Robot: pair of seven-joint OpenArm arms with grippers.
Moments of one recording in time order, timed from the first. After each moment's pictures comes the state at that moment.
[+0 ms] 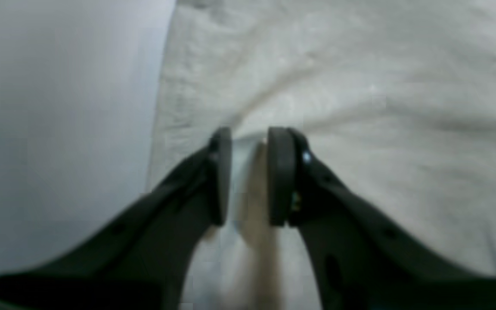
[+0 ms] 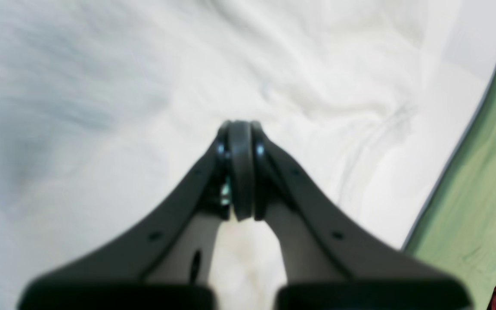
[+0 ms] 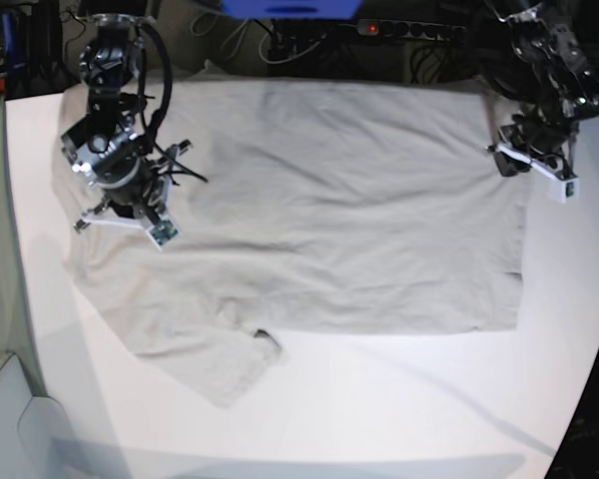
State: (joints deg) left arm 11.0 -6.5 -39.1 90.4 -23.0 -26.6 52.9; right arm -9.3 1.0 8.7 107.2 -21.5 40.1 -47.5
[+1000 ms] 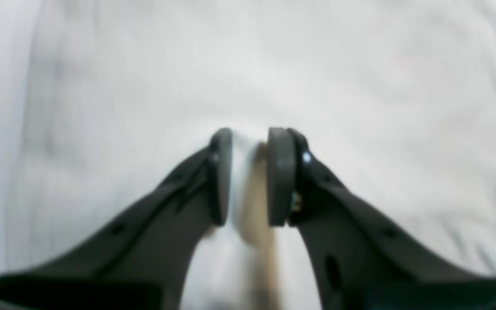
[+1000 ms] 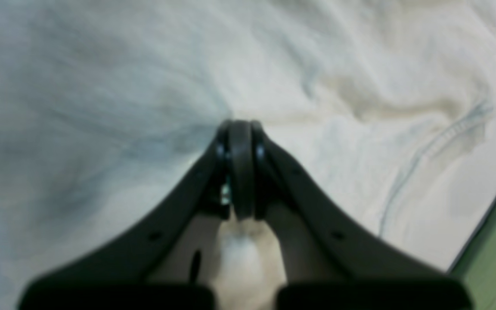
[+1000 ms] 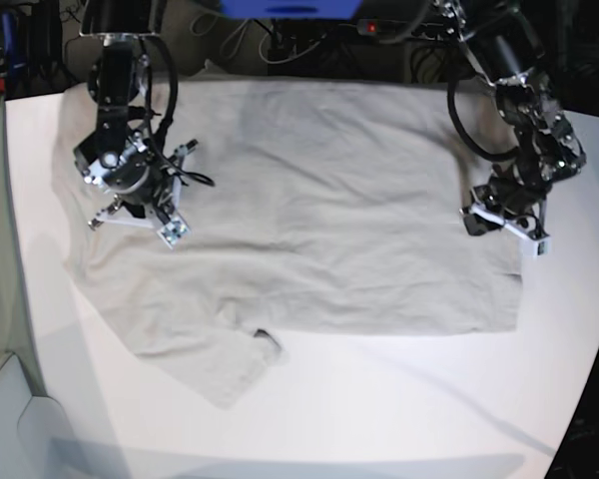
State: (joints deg) left arm -4.3 -5.1 -34.5 73.4 -19.9 -26.6 47.5; right arm -6.2 1.3 7.8 98.1 -21.4 40.1 -47.3
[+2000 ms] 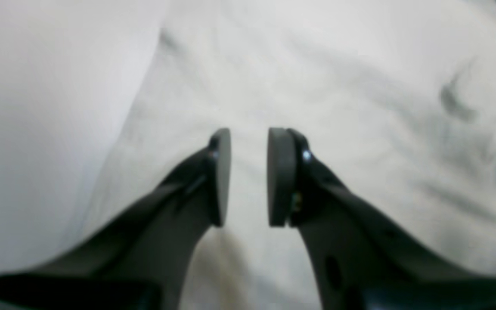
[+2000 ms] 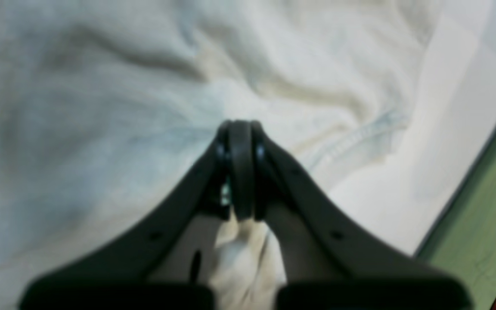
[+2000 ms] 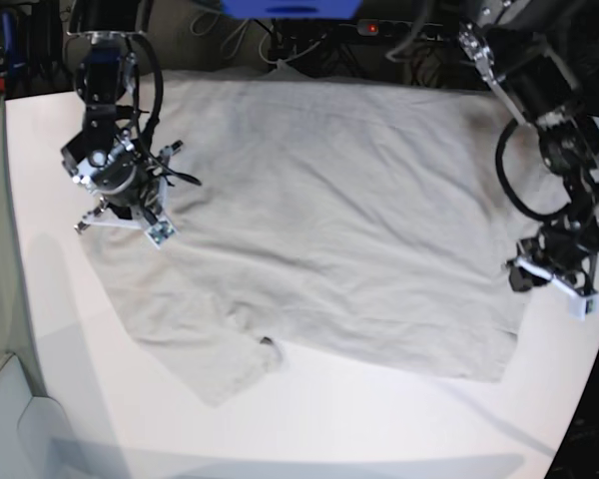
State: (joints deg) left arm -10.0 -10.0 -34.9 90.5 -25.8 -25.6 63.7; right arm -6.7 3.9 8.0 100.0 -21.5 40.1 -47.5
